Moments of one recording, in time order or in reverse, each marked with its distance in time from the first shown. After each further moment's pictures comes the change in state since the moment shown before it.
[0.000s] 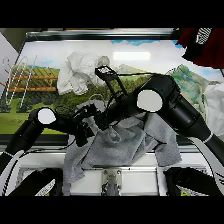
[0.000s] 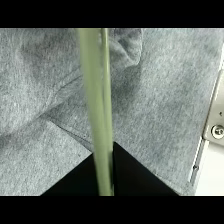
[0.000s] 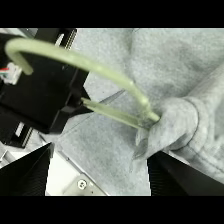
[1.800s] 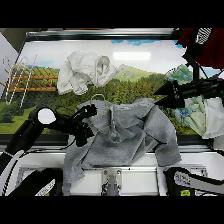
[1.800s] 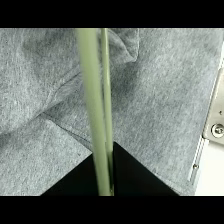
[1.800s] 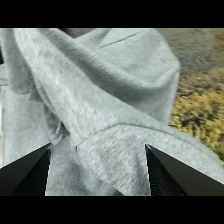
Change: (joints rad) left arm 0.000 0.000 0.000 0.002 -0.003 0.002; right arm -1.078 -0.133 -0.320 0.806 0.374 -1.669
